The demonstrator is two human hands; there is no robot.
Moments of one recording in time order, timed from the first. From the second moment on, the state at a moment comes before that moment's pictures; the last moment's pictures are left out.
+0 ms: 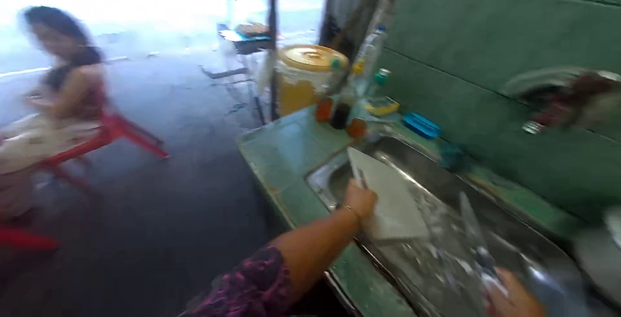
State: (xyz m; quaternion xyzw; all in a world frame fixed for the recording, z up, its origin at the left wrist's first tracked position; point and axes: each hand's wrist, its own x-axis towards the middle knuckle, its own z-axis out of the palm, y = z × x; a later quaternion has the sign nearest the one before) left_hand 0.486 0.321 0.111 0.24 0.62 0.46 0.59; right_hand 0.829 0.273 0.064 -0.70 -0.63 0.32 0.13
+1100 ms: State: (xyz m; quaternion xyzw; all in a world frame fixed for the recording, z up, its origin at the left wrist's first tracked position) left_hand 0.417 0.439 0.098 0.33 0.51 0.32 0.72; right_hand 0.630 0.391 0.042 -0.87 -0.42 0.25 0.04
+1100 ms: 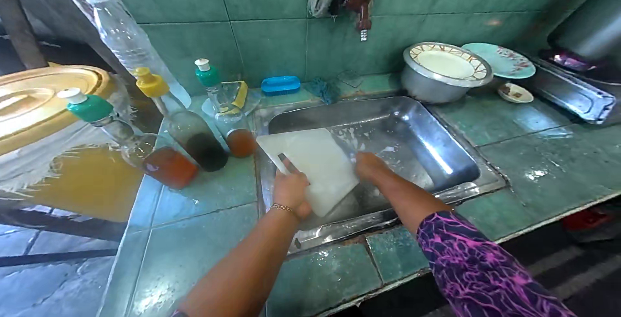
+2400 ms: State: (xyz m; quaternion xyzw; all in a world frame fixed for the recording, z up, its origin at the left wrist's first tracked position) left_hand 0.414 0.429 0.108 0.28 0.52 0.38 0.71; right_hand 0.559 0.359 0.107 -0.80 -0.56 0.23 0.02
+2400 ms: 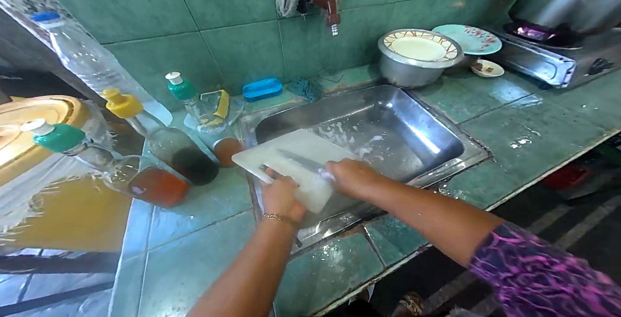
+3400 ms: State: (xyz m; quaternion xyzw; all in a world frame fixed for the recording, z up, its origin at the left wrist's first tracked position) left_hand 0.450 0.382 0.105 0.26 0.55 0.49 0.62; right_hand 0.653 0.369 0.076 -0.78 -0.57 0.24 -0.07
